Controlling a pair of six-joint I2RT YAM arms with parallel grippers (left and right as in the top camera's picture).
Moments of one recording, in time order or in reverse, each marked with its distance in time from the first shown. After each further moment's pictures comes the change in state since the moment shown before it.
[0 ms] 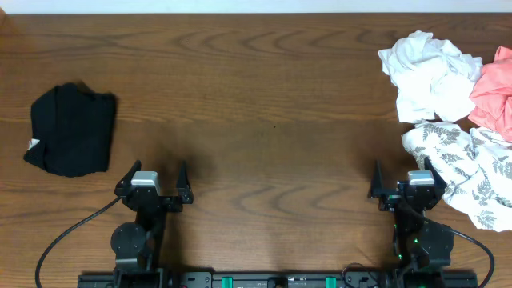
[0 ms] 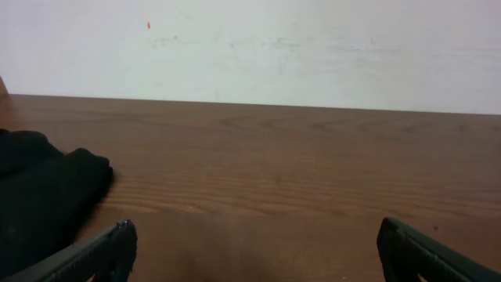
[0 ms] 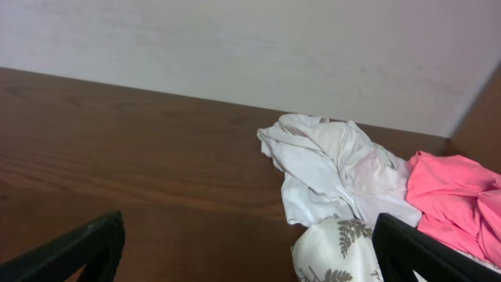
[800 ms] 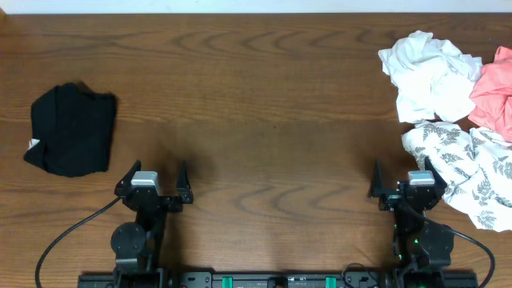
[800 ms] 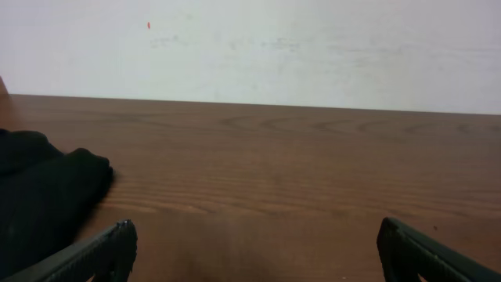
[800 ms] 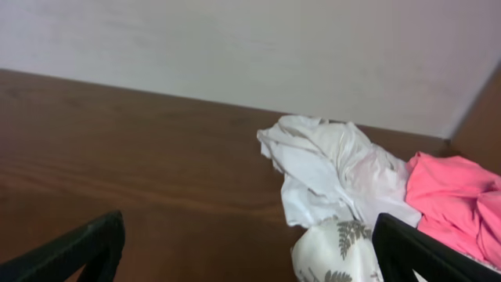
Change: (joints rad) left arm 0.000 0.000 0.000 0.000 0.000 0.000; right arm 0.000 0.000 0.000 0.012 0.000 0.000
